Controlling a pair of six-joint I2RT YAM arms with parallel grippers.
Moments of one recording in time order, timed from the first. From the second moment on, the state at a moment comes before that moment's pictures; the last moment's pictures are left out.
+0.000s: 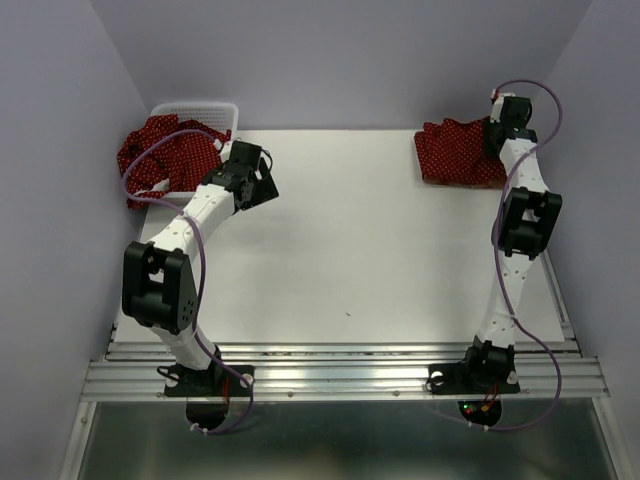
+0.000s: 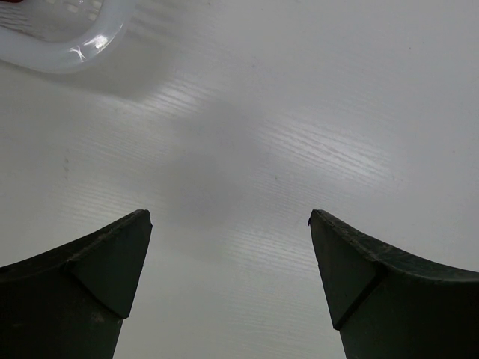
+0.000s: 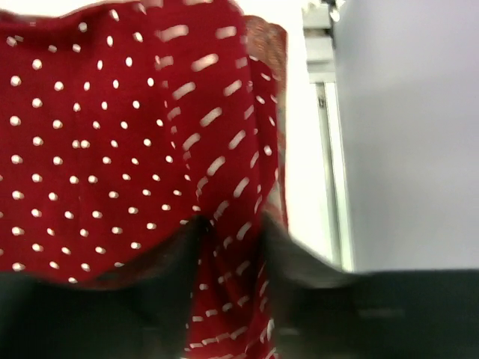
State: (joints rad) left arm -0.29 1.65 1.34 -0.59 -0.28 -0.59; right arm -0.21 2.46 2.31 -0.50 0.12 -0.22
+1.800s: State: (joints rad) left arm -0.29 1.65 1.33 -0.54 -0.26 -0.58; right arm -0.22 2.49 2.30 -0.48 -0.05 0.03
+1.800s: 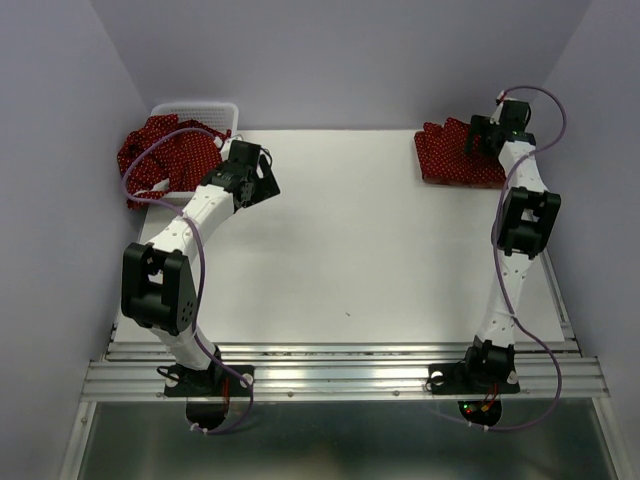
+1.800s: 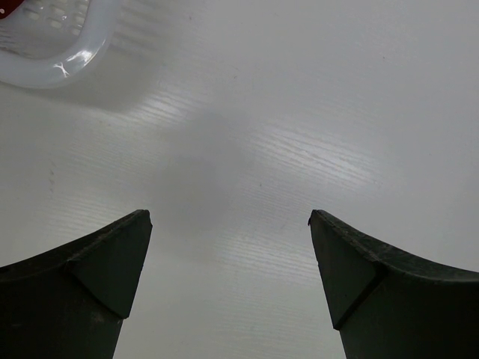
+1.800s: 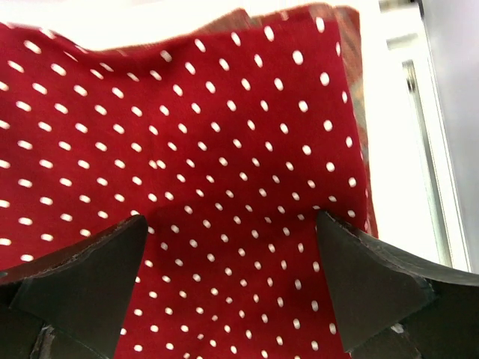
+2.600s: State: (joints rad) left arm -0.12 1.57 1.42 -0.55 -0.35 -0.58; right arm -0.20 1.80 1.69 -0.31 -0.18 0.15
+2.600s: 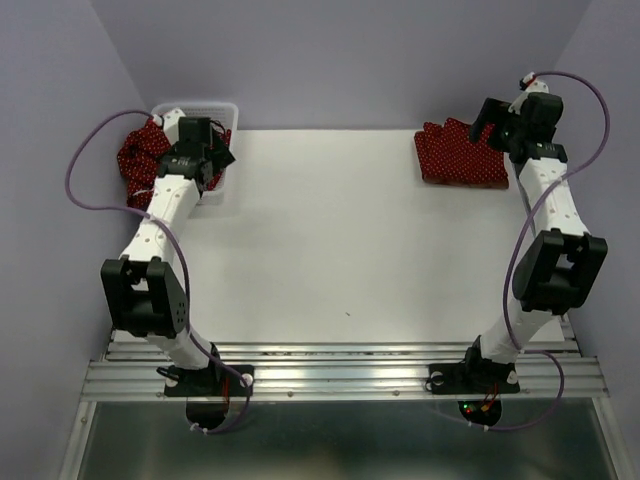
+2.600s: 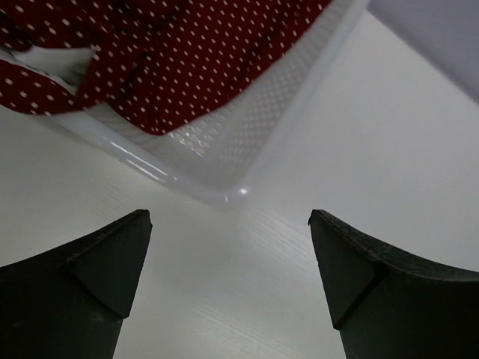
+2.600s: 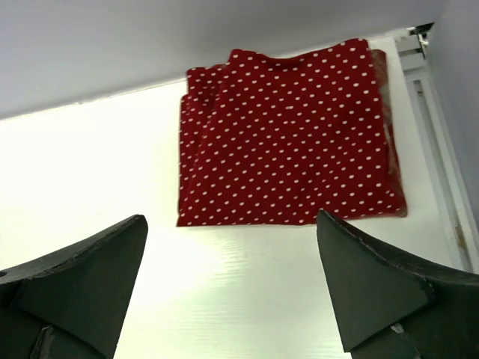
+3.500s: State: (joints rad) left arm 0.13 2.50 2.31 -0.59 -0.47 -0.23; right arm -0.08 1.81 1.49 -0.30 -0.18 0.17
